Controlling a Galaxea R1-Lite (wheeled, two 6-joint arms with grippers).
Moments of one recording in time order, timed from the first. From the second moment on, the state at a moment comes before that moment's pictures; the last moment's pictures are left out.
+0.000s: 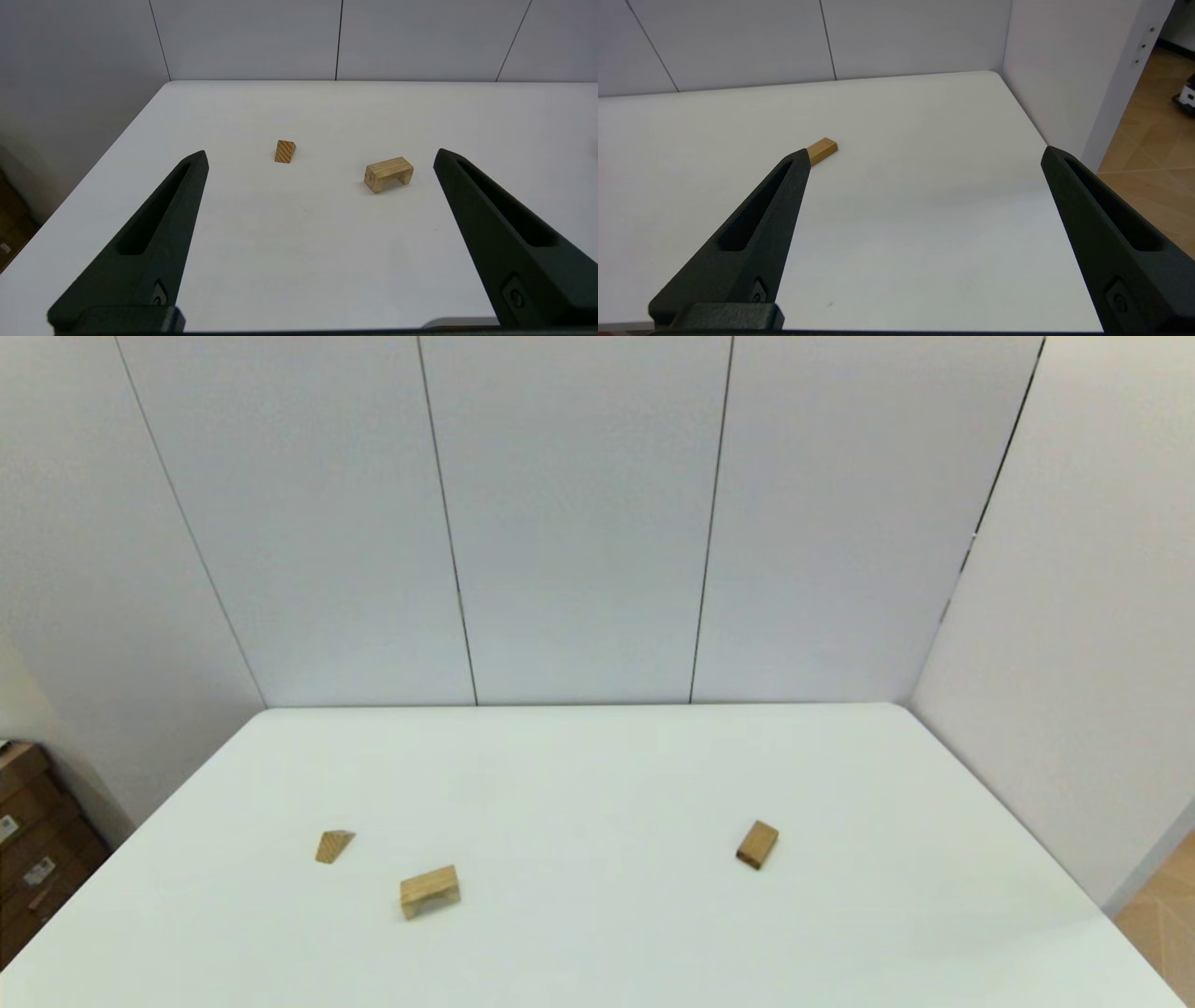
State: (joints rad) left arm -0.01 0.00 0.00 0.00 0.00 -0.04; right arm 0.00 0.00 0.00 -0.01 -0.02 0.06
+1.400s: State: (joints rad) left arm -0.02 1.28 -1.06 0.60 -0.08 0.25; right arm 0.00 0.00 0.00 -0.01 -0.02 0.06
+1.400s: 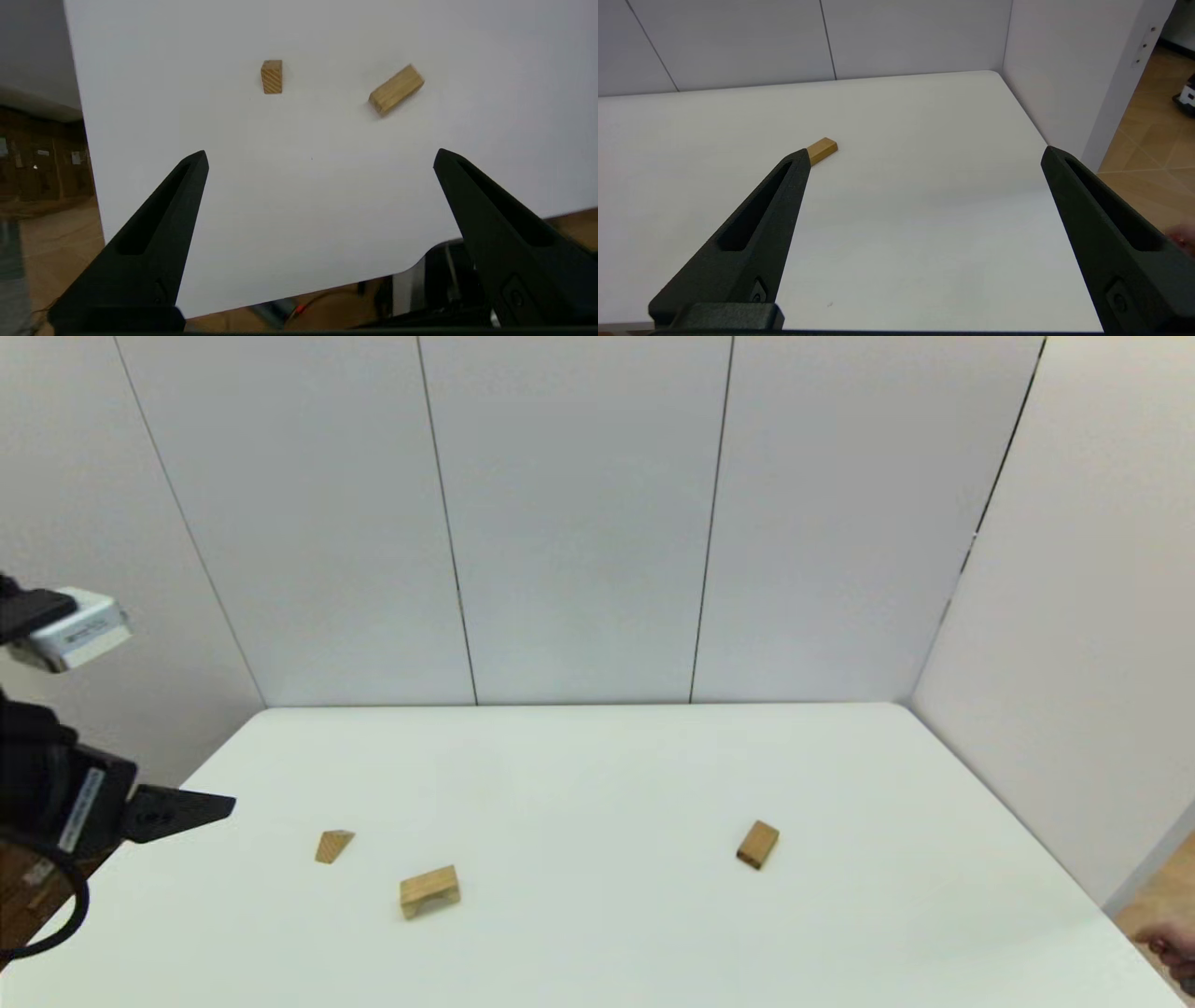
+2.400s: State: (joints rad) left arm -0.16 2.09 -1.63 1.05 -0.20 0.77; right arm 0.00 0.00 0.00 -0.01 -0.02 0.06
